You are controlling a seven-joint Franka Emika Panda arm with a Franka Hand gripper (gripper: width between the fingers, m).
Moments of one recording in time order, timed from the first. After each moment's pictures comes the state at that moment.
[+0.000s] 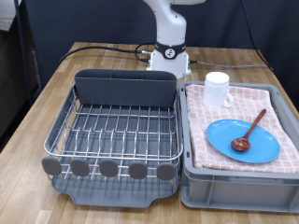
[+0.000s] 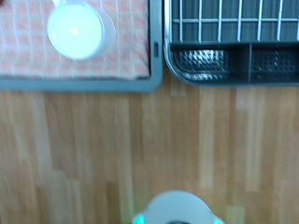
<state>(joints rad) 0.01 -0.76 -0.01 -2.36 0.04 1.62 0.82</state>
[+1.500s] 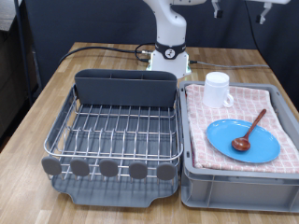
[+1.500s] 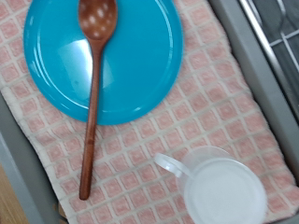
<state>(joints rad) 0.00 -0.42 0.35 -2.45 0.01 2.23 1.54</state>
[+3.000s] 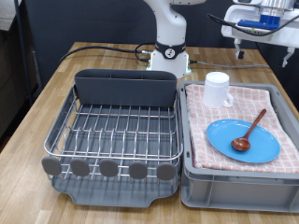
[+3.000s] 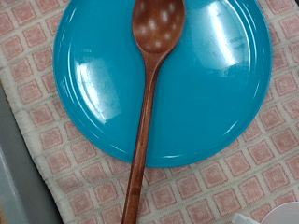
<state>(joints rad) -0.02 -0.16 0.47 -2.44 -0.29 2.50 1.85</state>
